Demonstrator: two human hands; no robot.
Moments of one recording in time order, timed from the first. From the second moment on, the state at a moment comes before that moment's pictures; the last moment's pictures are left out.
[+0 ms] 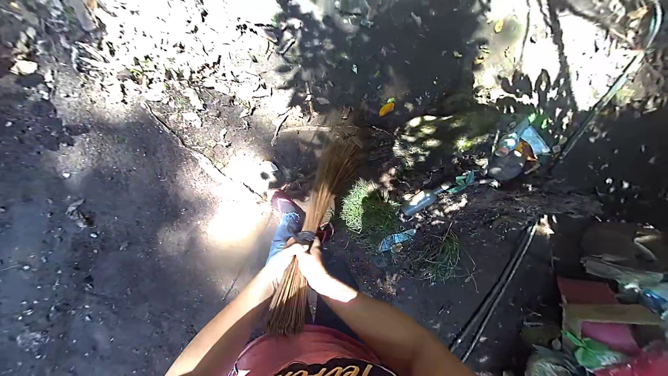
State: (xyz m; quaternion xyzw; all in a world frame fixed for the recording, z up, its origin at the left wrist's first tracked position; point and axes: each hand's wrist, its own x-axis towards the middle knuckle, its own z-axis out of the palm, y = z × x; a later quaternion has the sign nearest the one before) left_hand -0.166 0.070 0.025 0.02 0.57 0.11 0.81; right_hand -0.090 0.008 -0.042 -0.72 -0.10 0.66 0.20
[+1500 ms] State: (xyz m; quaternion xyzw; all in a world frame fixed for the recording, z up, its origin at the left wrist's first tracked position) left_hand -0.221 0.436 -0.032 -0.08 0.64 0.28 0.71; right_hand -0.122 0.473 -0.061 -0.56 -0.51 0.64 -0.15
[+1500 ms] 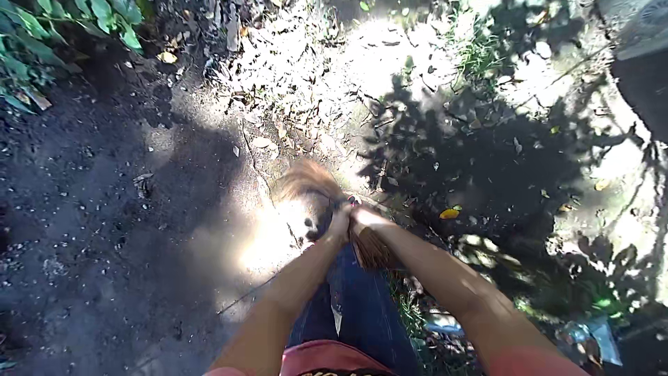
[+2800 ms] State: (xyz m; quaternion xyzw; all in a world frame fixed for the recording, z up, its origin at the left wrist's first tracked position) left_hand -0.241 0.502 -0.038 -0.04 0.53 0.24 0.81; right_hand -0.128 0.541 -0.021 -0.66 -0.38 0.65 -0.10
